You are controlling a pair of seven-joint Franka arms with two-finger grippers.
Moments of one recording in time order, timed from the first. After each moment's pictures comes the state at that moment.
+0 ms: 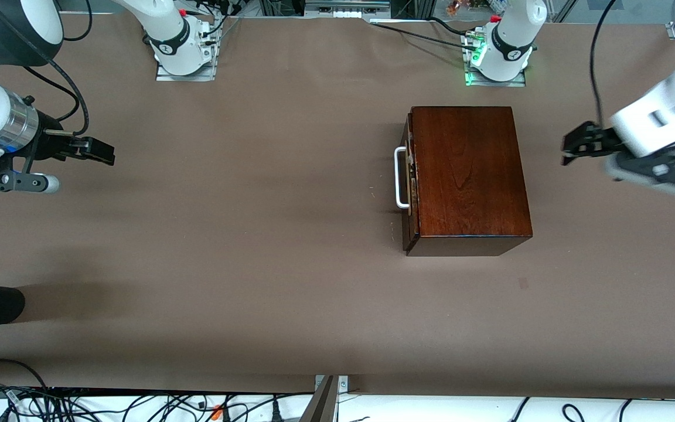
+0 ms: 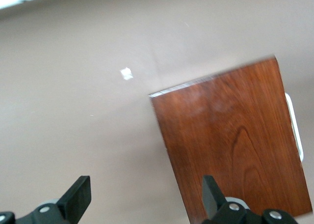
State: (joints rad) left arm 0.02 0.07 -0.11 -1.52 0.01 1.61 0.12; right arm 0.32 0.16 -0.24 -1.51 0.02 1.50 0.16
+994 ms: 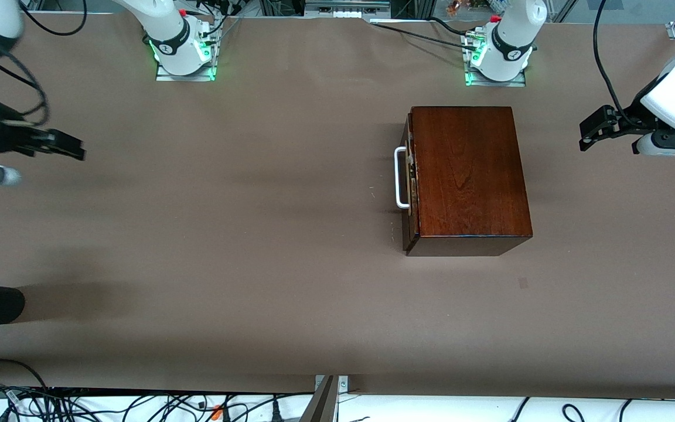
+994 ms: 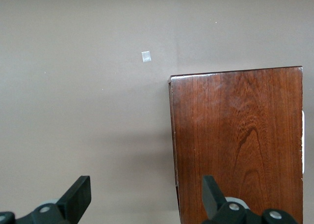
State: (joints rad) left arm 0.01 -0.03 -0.07 -1.65 0.01 1.62 -0.02; right arm 0.31 0.12 -0.35 -1.51 0.02 1.48 0.03
